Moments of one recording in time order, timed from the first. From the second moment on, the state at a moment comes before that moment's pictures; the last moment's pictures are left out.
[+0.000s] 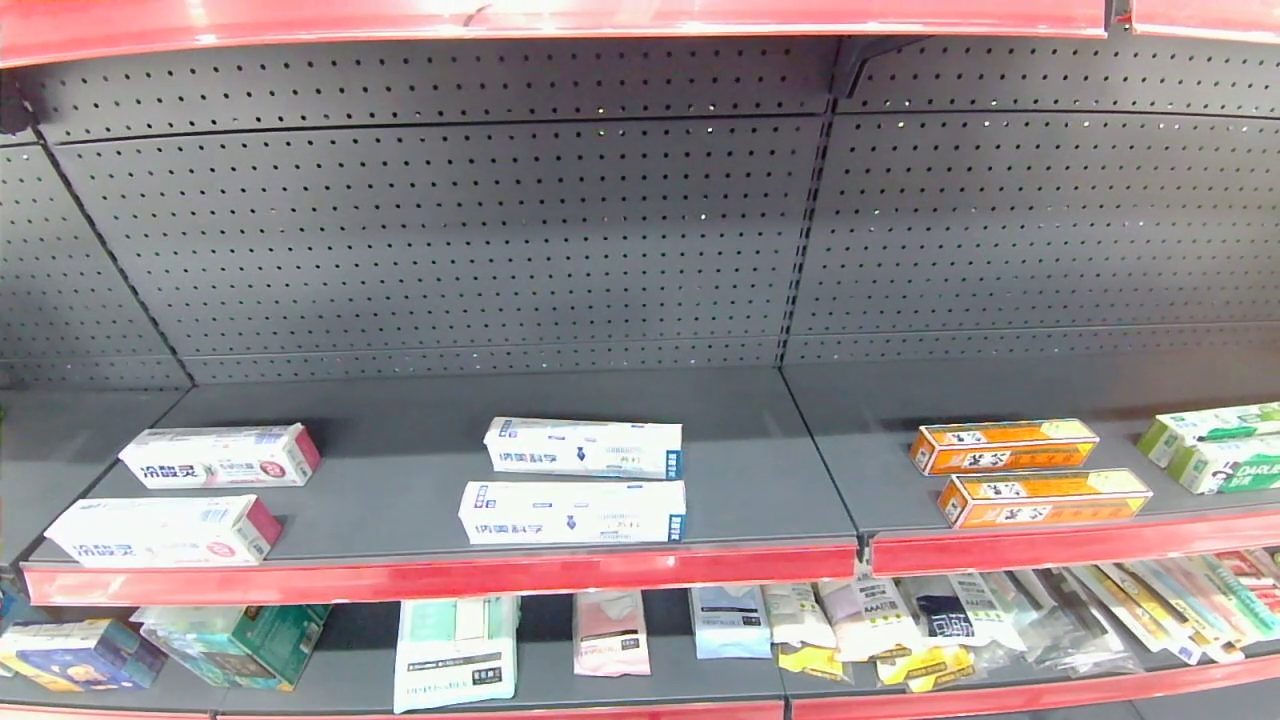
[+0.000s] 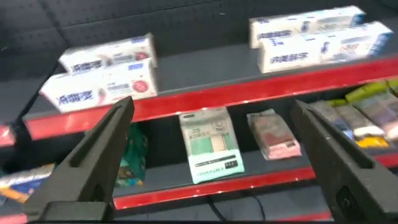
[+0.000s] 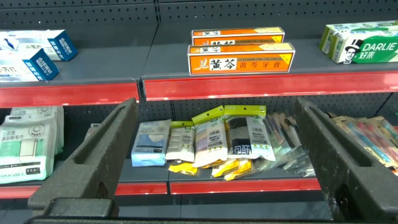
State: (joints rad) left arm 0.01 0.03 -0.07 0.08 -0.03 0.09; right arm 0.00 0.00 0.00 0.00 0.00 0.00
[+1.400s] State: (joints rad) left arm 0.01 0.00 0.00 0.00 0.07 0.00; right arm 0.00 0.00 0.00 0.00 -0.01 -0.01
